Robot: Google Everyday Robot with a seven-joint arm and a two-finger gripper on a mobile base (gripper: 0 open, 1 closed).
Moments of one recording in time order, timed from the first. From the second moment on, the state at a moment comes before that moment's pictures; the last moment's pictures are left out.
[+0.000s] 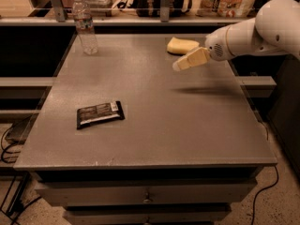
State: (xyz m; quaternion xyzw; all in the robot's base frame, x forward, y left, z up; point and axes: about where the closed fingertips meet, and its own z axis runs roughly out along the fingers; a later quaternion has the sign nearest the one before) arm 0.706 -0.128 0.897 -0.39 0.79 0.16 0.45
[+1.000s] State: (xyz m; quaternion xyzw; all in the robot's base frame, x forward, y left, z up) arm 0.761 -0.133 0.885 -0.30 0.80 0.17 0.50
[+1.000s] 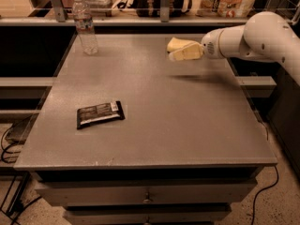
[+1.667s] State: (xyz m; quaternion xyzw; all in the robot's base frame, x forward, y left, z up) arm 0.819 -0.145 0.879 -0.27 0.79 0.19 0.52
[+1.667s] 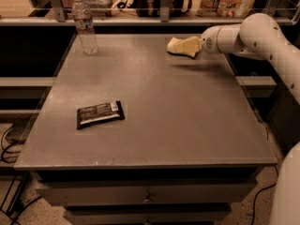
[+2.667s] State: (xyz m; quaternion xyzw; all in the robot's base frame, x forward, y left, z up) arm 0.841 -0.148 0.839 -0.26 0.81 0.19 0.49
